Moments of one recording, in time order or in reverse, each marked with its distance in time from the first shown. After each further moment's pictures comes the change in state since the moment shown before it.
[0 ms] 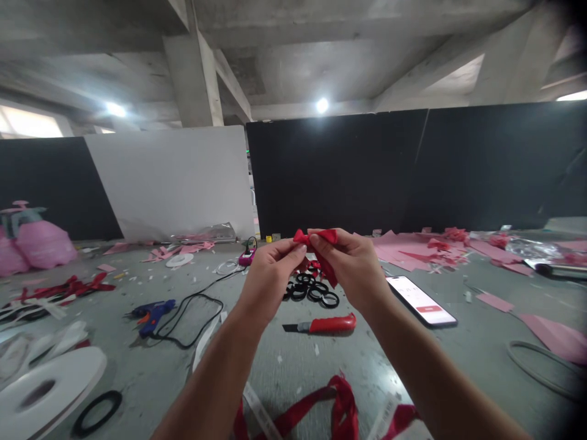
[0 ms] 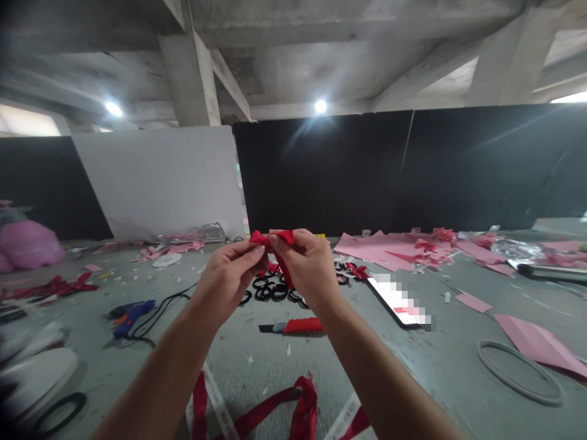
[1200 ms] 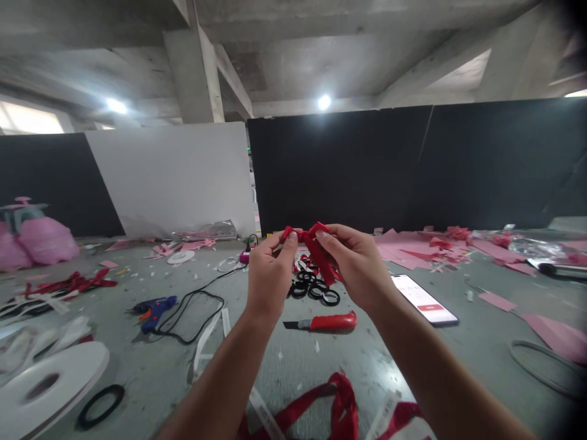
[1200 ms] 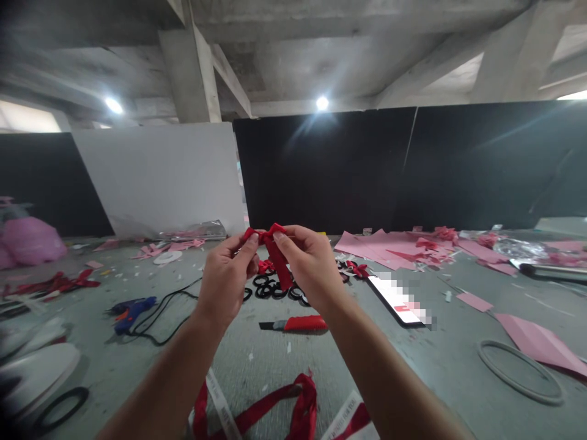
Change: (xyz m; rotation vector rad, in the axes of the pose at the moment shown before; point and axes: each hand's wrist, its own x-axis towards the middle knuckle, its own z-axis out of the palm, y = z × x) left_hand 0.003 -0.009 0.009 0.094 0.302 0.109; right_hand -0.001 -0.005 -0.002 0.196 -0.105 0.075
